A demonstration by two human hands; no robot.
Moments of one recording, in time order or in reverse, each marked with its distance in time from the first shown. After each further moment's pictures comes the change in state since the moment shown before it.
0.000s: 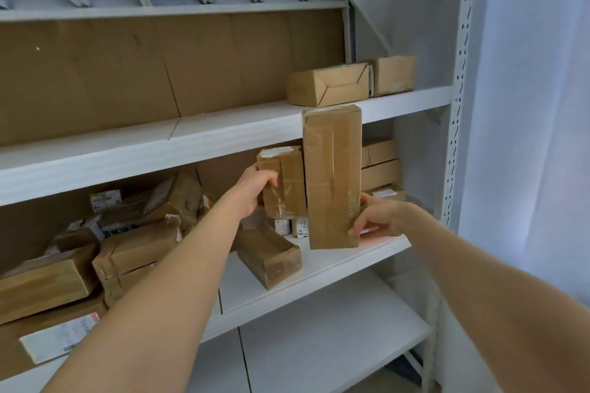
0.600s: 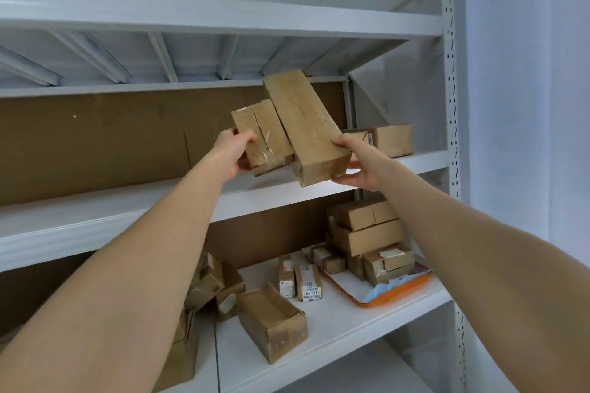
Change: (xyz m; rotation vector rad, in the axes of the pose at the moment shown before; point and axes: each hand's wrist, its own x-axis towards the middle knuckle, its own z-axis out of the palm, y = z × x) left_hand 0.006 0.163 -0.044 -0.152 0.182 0.297; right_hand -0.062 -0.176 -0.012 0.461 0.260 -0.449
